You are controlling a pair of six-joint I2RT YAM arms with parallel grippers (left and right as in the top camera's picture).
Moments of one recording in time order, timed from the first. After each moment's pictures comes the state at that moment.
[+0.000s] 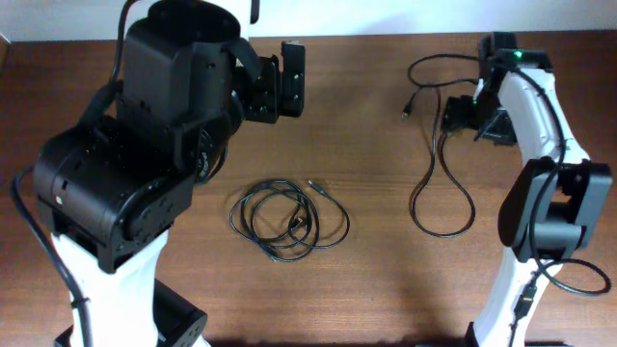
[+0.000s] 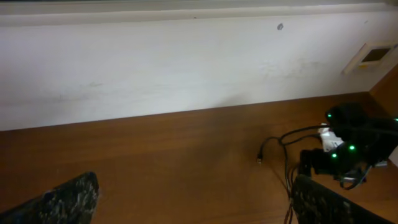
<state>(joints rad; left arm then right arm) -0.60 1.78 2.82 -1.52 -0.32 -0.24 -0.09 2.19 1.90 -1.19 0.07 0.24</state>
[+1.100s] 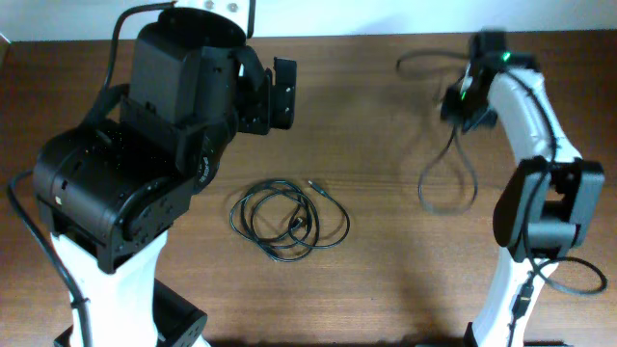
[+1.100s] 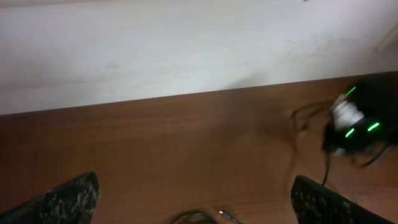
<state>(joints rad) -0.60 1.78 2.82 -1.61 -0.37 -0.24 -0.05 2.19 1.91 -1.05 0.00 0.23</state>
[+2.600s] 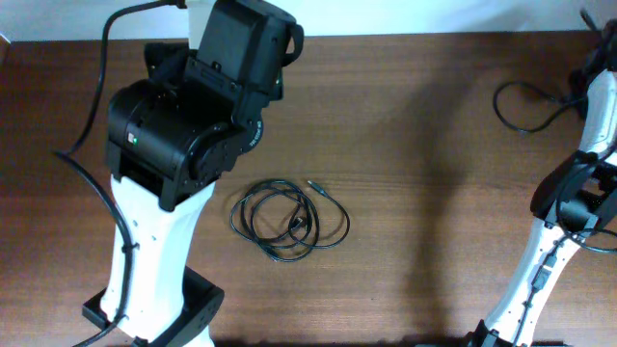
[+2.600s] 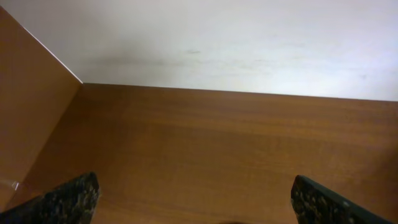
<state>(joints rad) -0.59 1.89 2.82 -1.68 -0.71 -0.38 -0.46 2.67 2.58 -1.01 0.29 1.01</state>
